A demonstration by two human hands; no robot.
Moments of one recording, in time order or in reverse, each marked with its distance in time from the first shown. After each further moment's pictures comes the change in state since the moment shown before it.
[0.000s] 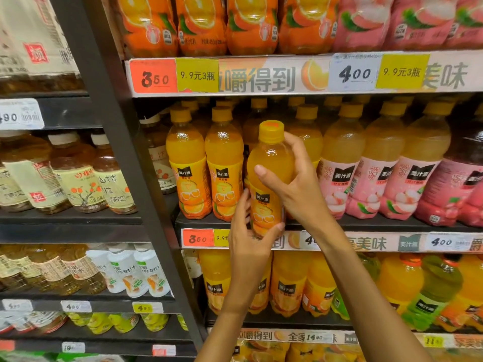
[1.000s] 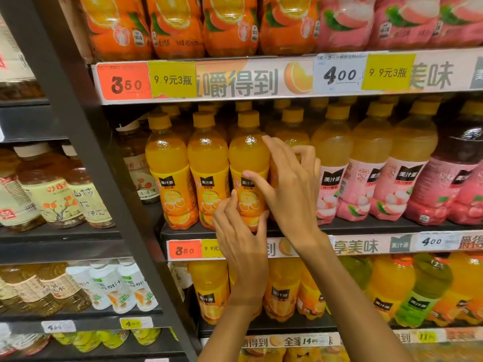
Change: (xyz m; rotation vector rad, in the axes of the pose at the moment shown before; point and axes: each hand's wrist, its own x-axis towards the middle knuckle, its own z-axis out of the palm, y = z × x) left_hand 0.021 -0.013 0.033 0.518 0.371 0.224; right_hand 0.005 0.018 0.003 -0.877 0.311 -0.245
